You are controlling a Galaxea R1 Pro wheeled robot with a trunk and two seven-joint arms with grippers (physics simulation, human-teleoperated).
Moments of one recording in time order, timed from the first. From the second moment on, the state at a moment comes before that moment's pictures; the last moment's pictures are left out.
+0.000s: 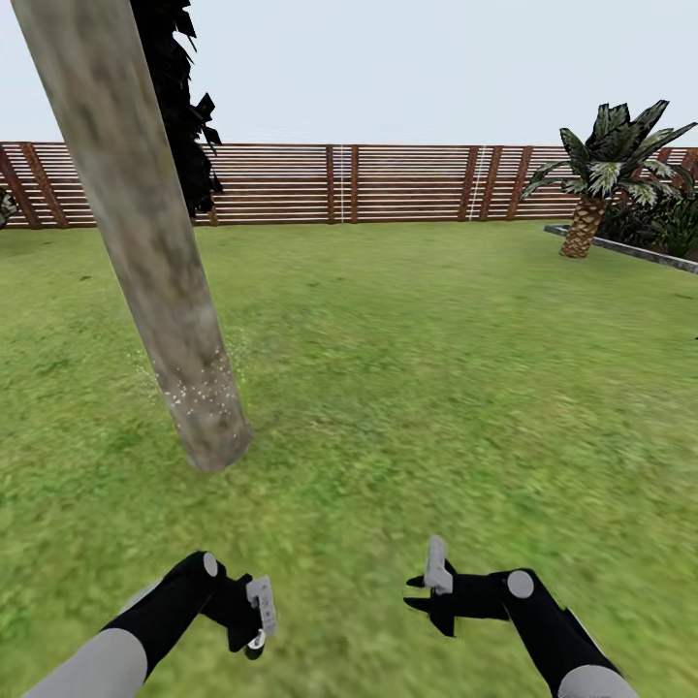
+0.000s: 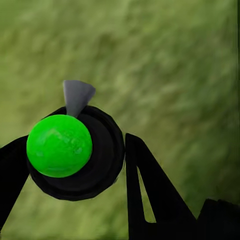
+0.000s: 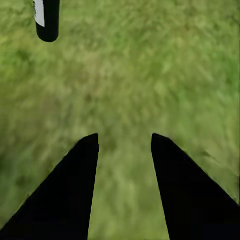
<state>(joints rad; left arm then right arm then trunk) -0.60 0.11 -0.31 -0.58 -0.68 0.18 -0.94 -0.49 -0.04 -0.12 -0.71 0.69 -0.32 1.05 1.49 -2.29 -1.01</state>
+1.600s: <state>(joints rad) -0.59 -0.08 -0.30 -0.45 -0.62 0.02 -0.88 -0.51 0.05 0.01 -0.73 0.69 -0.32 1.08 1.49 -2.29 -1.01</state>
